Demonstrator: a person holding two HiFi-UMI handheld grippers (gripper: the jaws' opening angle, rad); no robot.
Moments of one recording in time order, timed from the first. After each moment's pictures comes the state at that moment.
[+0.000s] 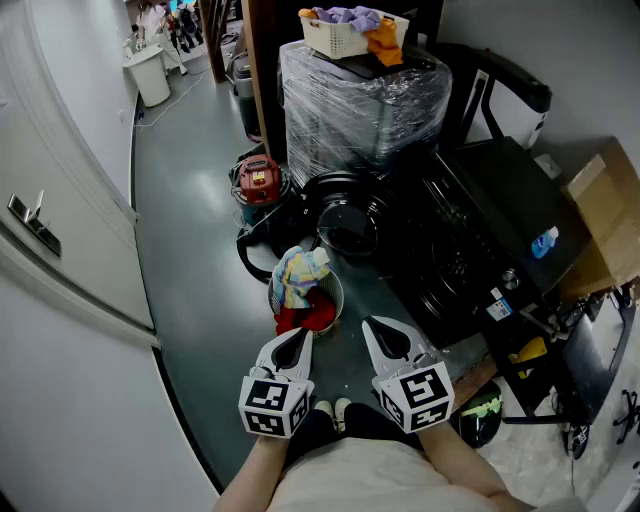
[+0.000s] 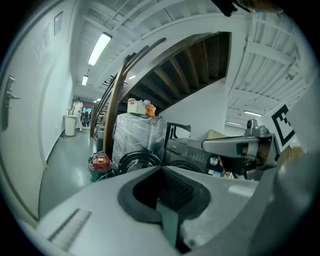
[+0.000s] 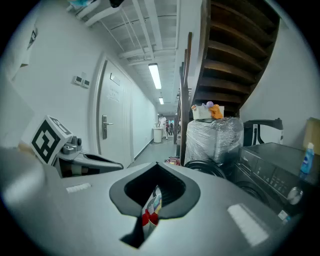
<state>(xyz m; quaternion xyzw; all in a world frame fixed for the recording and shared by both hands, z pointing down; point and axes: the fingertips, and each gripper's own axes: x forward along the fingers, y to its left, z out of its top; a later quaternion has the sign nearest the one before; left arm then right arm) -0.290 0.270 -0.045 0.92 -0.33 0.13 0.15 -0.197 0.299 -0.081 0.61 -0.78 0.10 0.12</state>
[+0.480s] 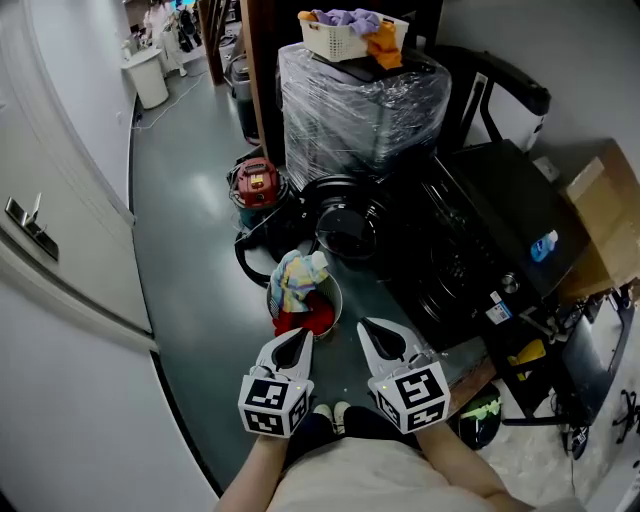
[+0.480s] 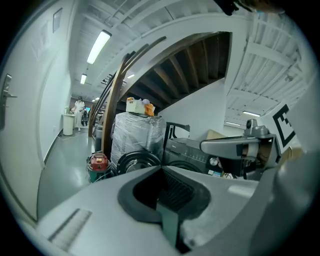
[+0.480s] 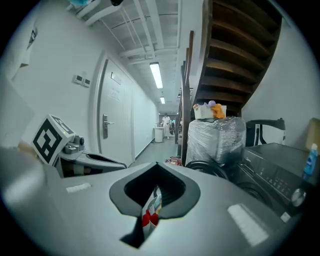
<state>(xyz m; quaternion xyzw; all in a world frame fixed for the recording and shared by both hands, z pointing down) -0.289 0.260 -0.045 0.92 -0.33 0.13 0.15 -0.204 0.289 -0.078 0.60 -0.78 0.11 0.12</state>
